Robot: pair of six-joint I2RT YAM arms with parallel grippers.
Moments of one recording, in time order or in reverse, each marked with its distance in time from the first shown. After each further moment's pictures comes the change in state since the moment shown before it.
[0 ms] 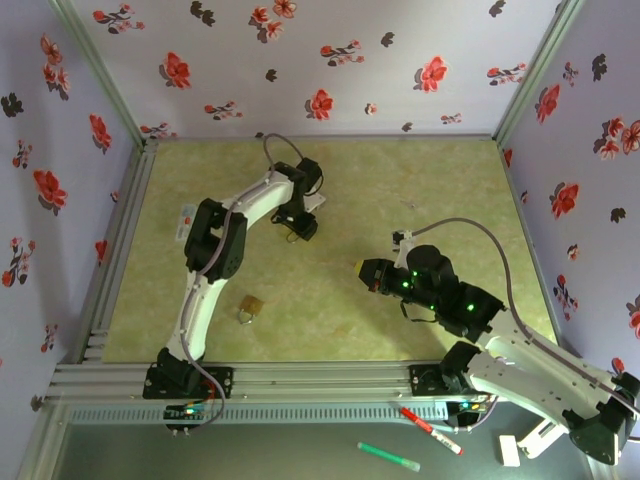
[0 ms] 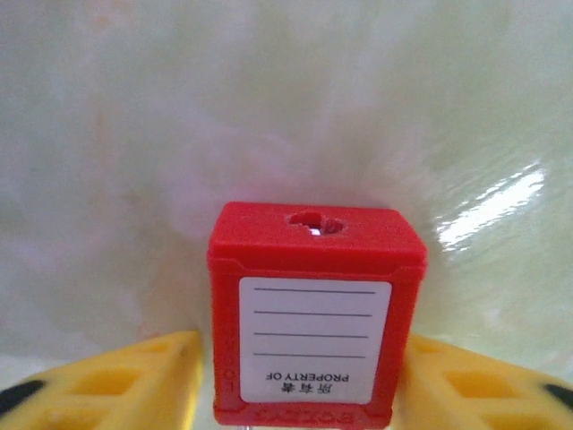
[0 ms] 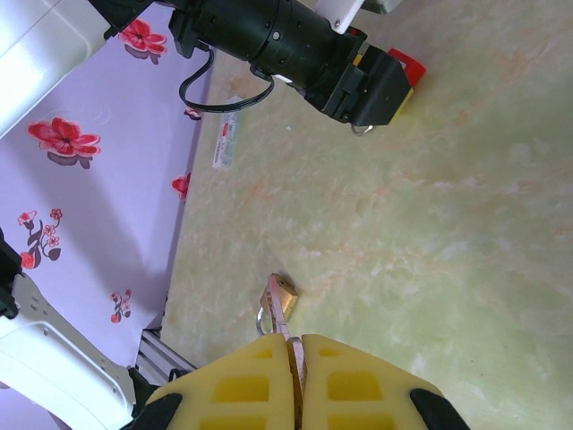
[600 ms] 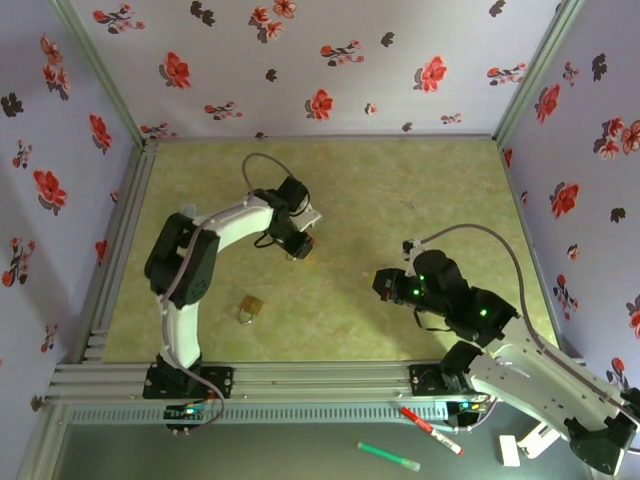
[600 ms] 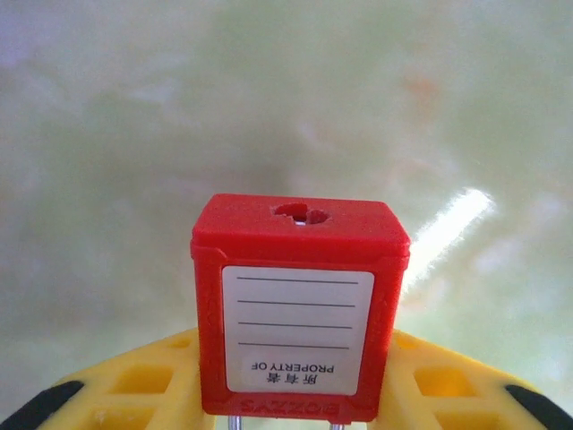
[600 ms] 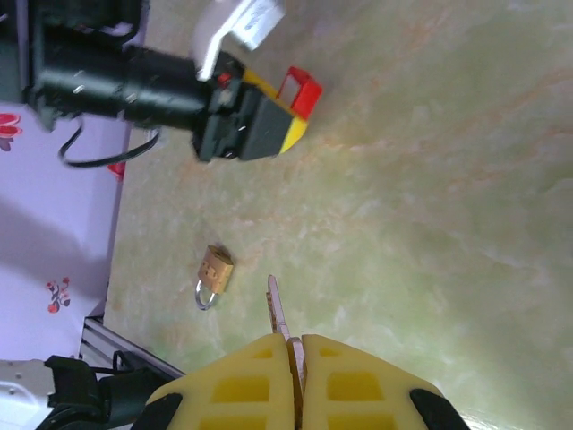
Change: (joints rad) left arm -0.038 -0.413 -0.587 0.372 0.156 0.045; right arm -0.040 -0.082 0.027 -0.256 0.012 -0.048
